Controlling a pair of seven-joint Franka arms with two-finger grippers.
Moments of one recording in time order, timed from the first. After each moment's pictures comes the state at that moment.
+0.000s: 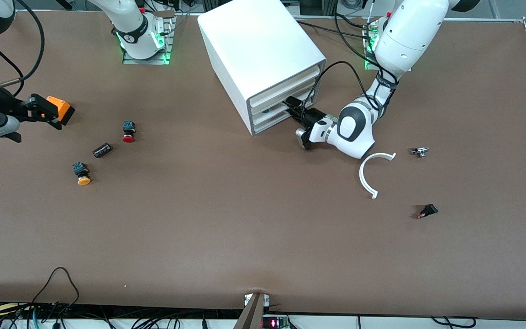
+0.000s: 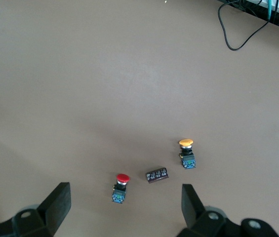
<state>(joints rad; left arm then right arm) -0.39 0.66 -0.09 -2.03 -1.28 1.72 0.97 0.24 0.08 -0.23 -1.58 0.04 1.71 -0.35</state>
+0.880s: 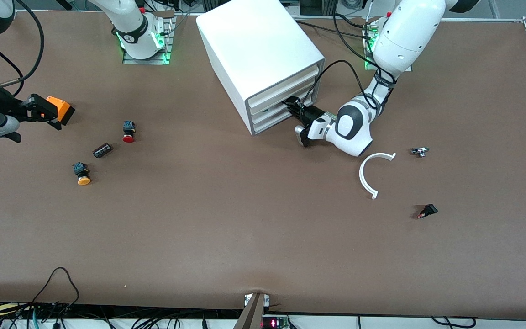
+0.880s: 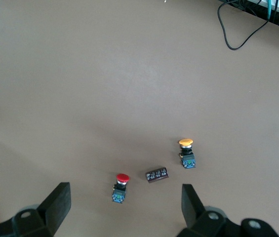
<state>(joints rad) -0.40 0.67 -0.10 -2.04 -1.29 1.72 1.00 0.24 0.08 -0.23 -1.58 0.04 1.71 -0.34</state>
